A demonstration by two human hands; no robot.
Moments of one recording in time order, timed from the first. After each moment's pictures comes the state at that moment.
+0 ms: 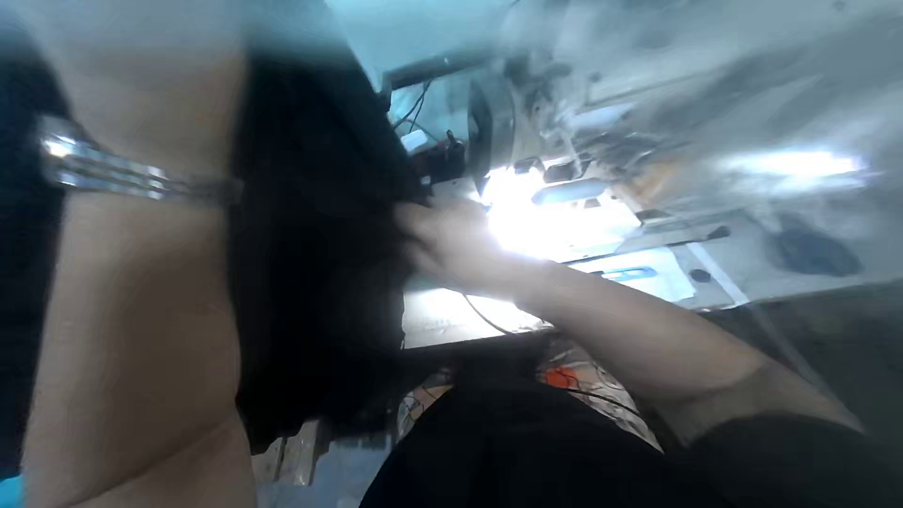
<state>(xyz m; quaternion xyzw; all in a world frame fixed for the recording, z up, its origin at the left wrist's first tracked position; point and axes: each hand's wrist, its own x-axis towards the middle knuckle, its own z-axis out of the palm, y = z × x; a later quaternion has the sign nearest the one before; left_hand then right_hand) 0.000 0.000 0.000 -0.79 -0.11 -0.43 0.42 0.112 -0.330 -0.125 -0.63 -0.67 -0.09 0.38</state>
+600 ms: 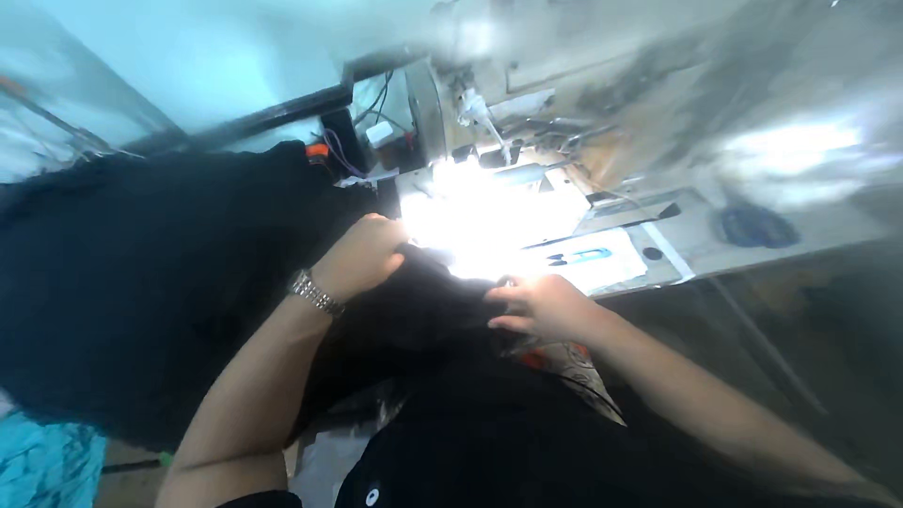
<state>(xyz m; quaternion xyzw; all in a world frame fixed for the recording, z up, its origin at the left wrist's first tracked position) 0.035 -0.205 -0.158 -1.00 0.06 -0.01 -0.07 0.187 -0.486 -0.290 -0.74 -0.63 0.09 0.24</state>
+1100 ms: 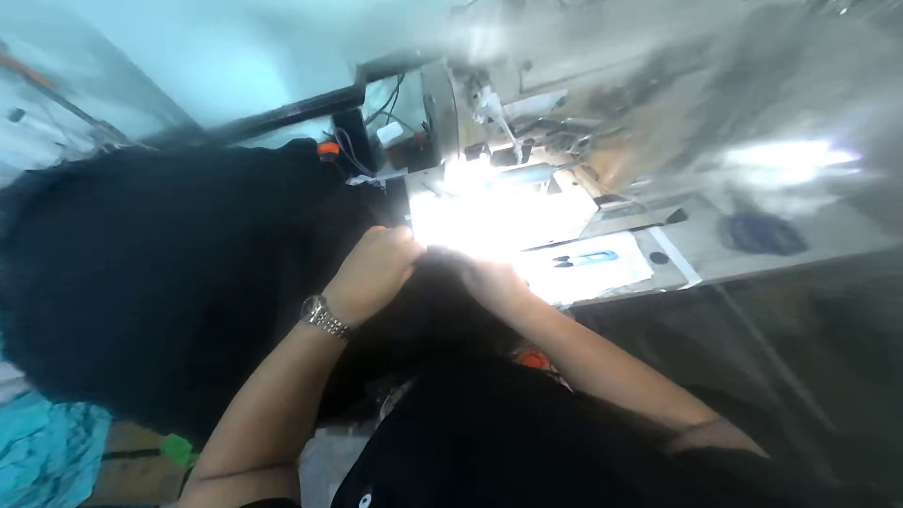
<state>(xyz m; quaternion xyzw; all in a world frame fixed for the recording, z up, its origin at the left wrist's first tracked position) 0.005 -0.234 -0.165 -1.00 0.03 -0.07 0.01 0.143 -0.399 -0.268 -0.73 -0.54 -0.08 0.41</state>
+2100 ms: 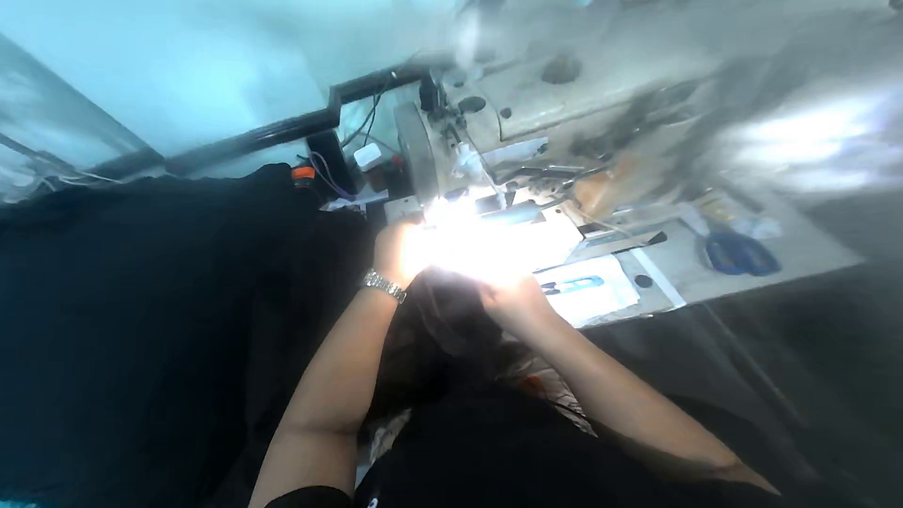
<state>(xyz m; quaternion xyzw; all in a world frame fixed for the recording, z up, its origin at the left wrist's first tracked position) 0.136 -0.219 -0.216 -0.96 -0.21 -0.14 -0.14 0.184 -0.420 -0.261 -0.82 -0.47 -0.06 0.33</state>
